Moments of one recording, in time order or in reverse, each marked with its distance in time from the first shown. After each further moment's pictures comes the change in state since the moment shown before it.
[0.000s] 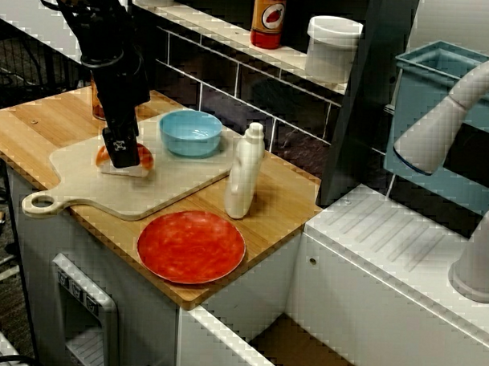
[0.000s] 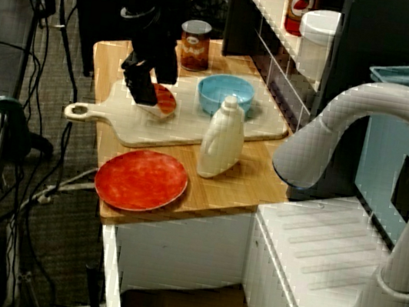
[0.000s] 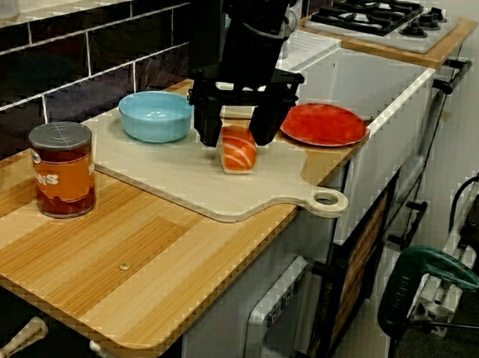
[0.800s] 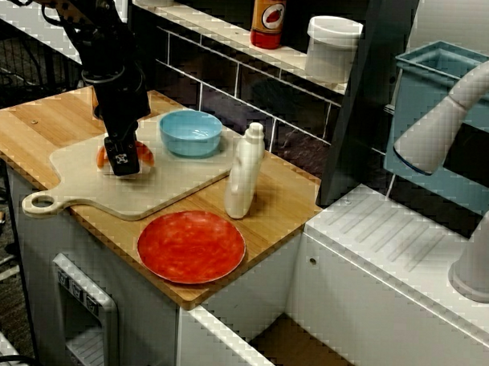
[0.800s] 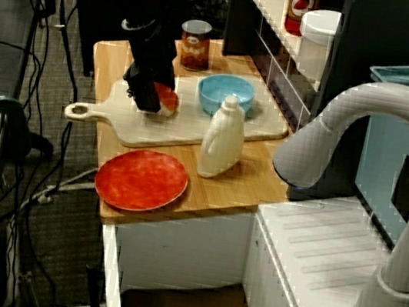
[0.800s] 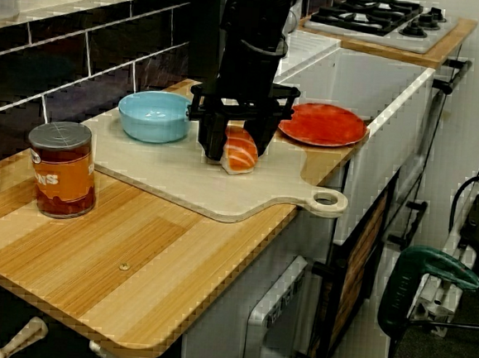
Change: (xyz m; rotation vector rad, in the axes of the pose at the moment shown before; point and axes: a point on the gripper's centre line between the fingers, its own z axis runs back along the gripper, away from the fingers) arm -0.005 -0.001 -0.014 0.012 0.022 0.031
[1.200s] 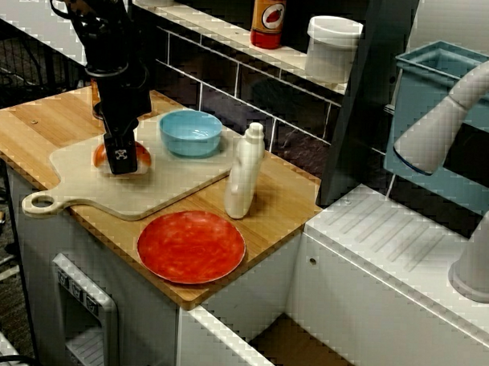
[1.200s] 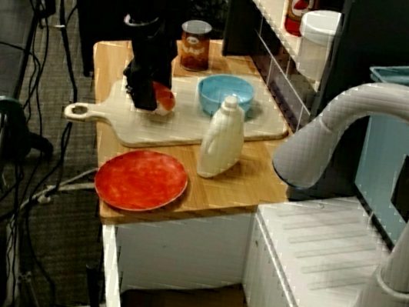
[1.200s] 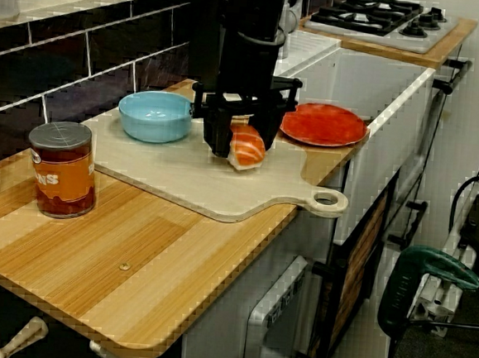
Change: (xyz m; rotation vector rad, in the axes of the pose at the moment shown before) arm 0.001 -0.004 0.007 -0.062 0.058 0.030
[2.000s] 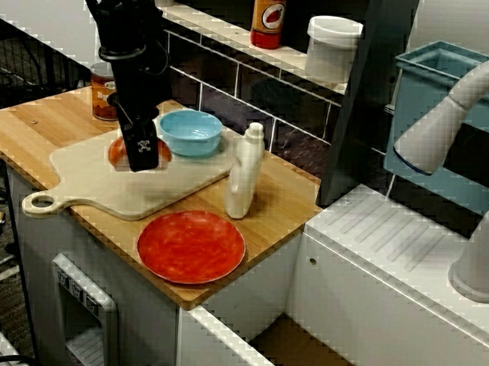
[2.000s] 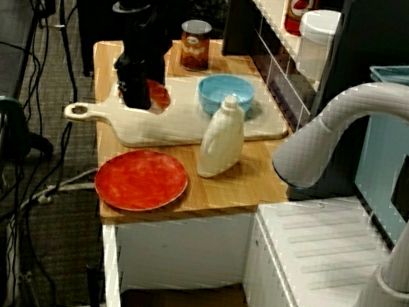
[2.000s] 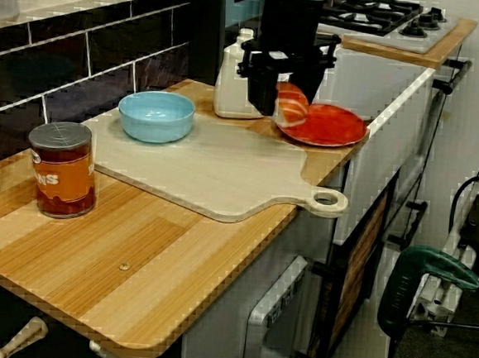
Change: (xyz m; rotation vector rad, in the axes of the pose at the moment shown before) arm 0.019 -0.047 0.030 -0.026 -0.036 0.079
